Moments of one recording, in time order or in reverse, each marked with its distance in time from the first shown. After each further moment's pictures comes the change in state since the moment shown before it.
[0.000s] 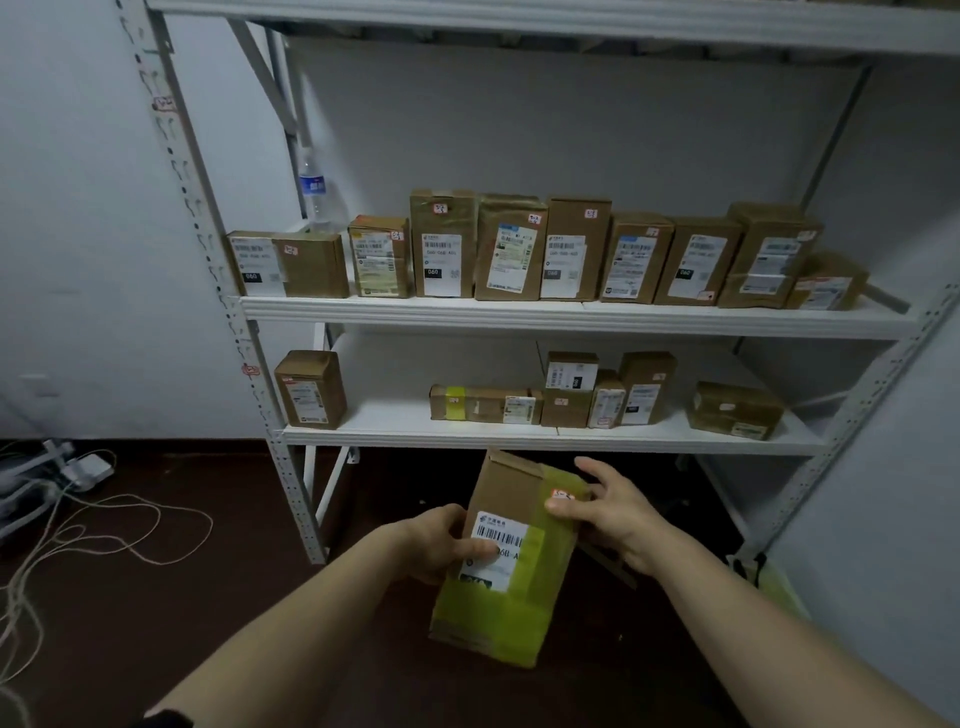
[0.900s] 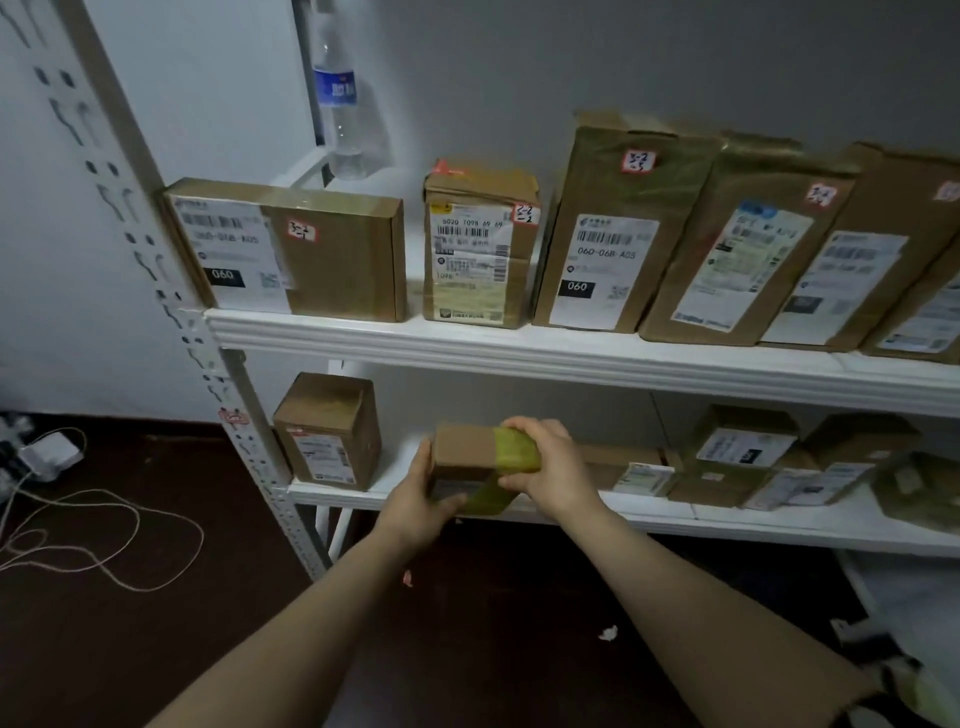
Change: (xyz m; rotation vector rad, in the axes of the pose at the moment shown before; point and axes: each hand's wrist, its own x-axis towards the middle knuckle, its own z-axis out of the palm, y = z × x) left_hand 0.276 -0.065 -0.290 -0.139 0.479 0.231; right_hand 0.374 -0.099 0.226 -0.593 0.002 -0.369
